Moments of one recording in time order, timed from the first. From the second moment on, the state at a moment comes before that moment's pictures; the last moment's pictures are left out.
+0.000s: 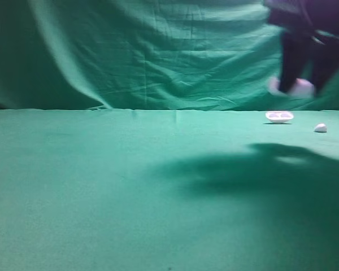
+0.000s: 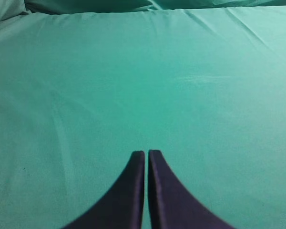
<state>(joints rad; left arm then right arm) -0.13 -0.01 0.02 0.07 0.35 -0.06 0.51 1.97 -1.66 0.19 0.86 -0.36</state>
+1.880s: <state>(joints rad) -0.13 -0.01 0.02 0.07 0.35 -0.06 0.69 1.63 -2.05 0.15 1.26 -0.11</state>
